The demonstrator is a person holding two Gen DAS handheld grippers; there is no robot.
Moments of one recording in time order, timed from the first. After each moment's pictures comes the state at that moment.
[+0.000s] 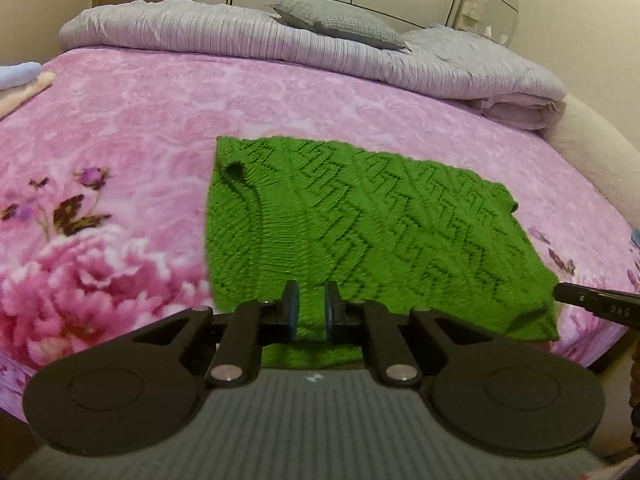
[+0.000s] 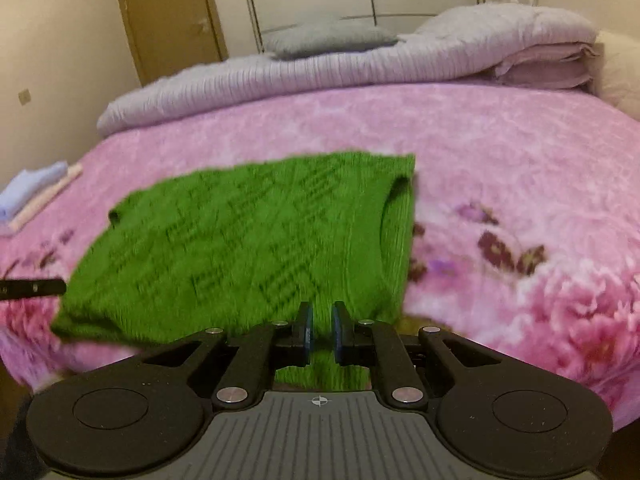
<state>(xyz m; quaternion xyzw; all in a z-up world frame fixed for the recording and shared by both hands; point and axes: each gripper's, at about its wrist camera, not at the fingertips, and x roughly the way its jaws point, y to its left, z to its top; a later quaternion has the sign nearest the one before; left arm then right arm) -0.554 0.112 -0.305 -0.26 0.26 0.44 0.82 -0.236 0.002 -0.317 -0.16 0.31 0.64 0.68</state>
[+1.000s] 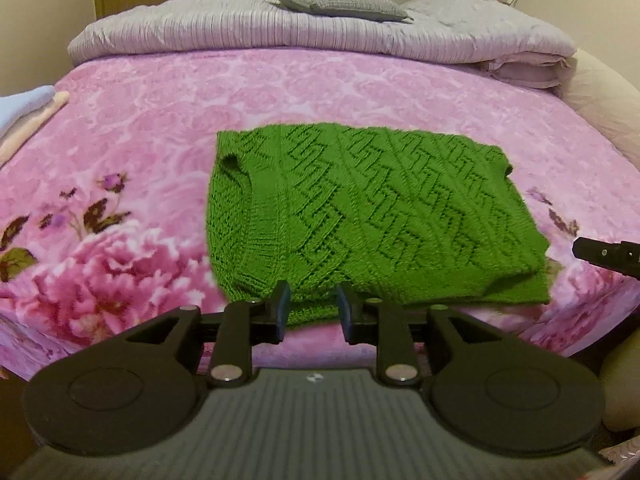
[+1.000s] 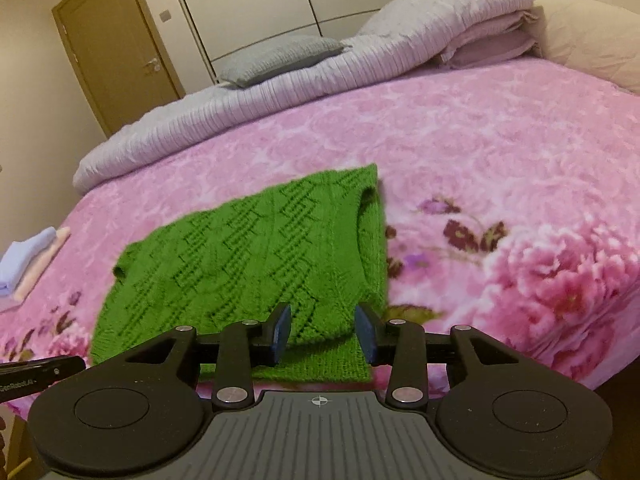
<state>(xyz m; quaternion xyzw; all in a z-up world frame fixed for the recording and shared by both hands) -0.532 0.068 -0.268 -0.22 0.33 0.46 0.79 -0.233 -0.032 -0.279 -0.09 0.36 0.59 0.71</state>
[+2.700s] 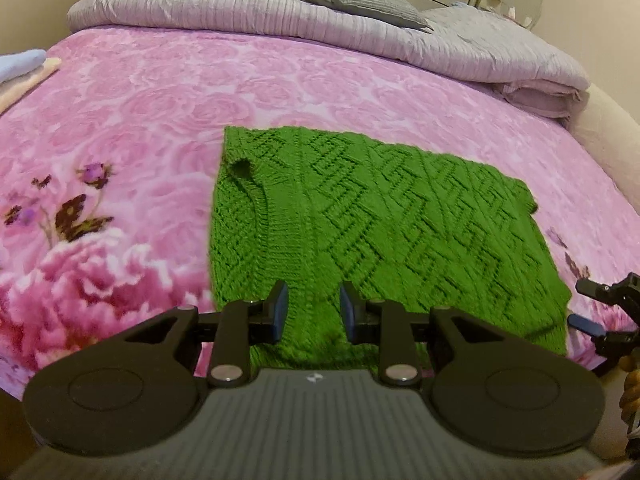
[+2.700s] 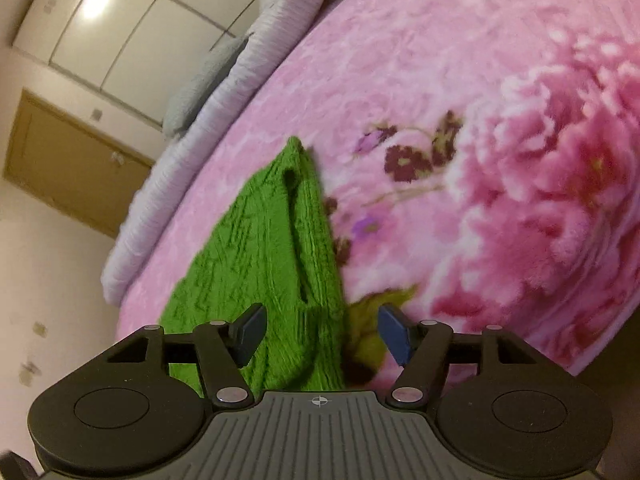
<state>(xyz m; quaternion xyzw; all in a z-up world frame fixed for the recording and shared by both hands) -0.544 0.144 -0.299 -0.29 0.30 0.45 0.79 -0.140 -0.013 -0.361 0.14 0.55 0.52 0.64</state>
